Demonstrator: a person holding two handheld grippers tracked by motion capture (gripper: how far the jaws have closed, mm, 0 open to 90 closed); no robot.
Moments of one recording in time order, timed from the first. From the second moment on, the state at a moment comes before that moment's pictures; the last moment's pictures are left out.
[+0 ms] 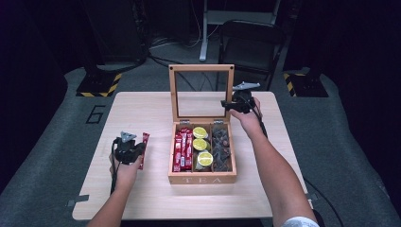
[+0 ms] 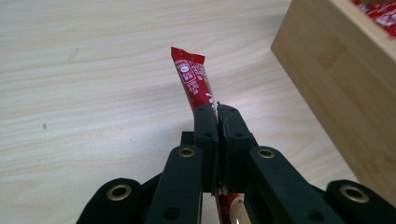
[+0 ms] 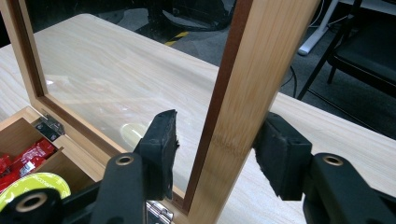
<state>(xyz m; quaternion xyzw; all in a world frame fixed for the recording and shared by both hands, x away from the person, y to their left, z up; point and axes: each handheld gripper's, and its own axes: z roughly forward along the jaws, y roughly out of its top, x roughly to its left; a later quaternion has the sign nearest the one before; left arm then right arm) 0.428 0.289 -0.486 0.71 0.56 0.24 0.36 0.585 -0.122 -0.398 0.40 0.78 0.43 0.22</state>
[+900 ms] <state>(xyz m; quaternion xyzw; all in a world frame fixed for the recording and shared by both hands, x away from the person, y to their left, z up) 0.430 0.299 -0.507 0.73 0.57 0.22 0.31 0.584 -0.121 -0.398 0.41 0.78 0.43 0.22</state>
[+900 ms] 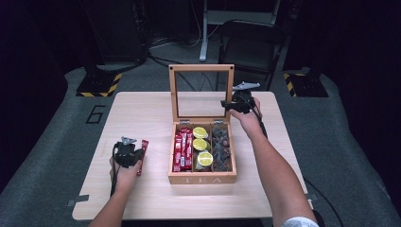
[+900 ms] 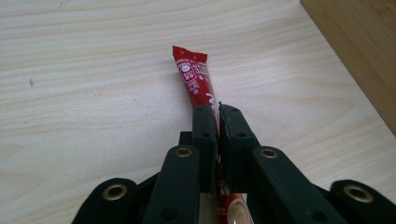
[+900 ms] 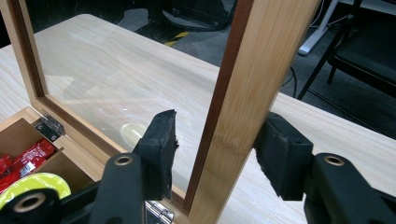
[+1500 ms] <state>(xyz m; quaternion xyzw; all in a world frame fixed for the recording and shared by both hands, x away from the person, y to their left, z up) 0.427 0.300 -0.482 0.71 0.57 0.23 0.34 0.584 -0.122 -0.397 0.40 0.78 0.43 0.22</state>
